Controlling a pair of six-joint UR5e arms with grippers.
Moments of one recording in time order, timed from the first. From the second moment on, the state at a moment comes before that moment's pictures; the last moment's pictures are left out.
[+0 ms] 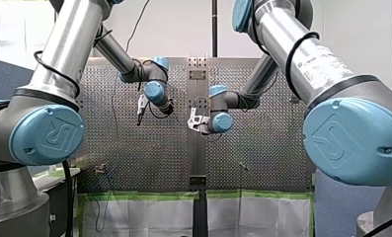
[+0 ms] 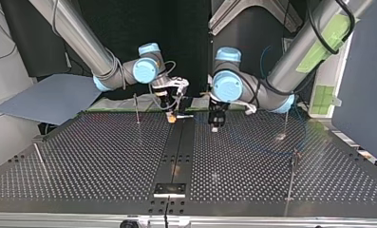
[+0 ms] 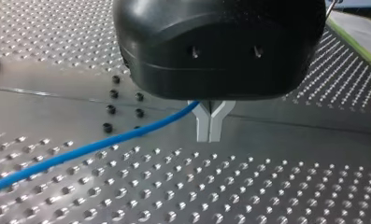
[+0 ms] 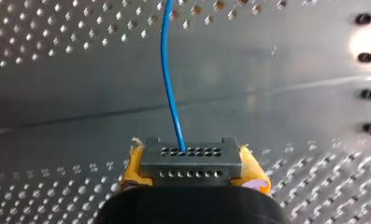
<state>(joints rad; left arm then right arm) -0.37 -1.94 -1.65 -2.90 -1.80 -1.53 2.24 -0.84 1.43 -0.45 1.58 1.79</state>
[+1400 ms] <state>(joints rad) -0.55 -2.18 -1.68 -2.73 -1.87 -1.56 2.17 -0.82 1.64 -0.63 1.62 1.77</state>
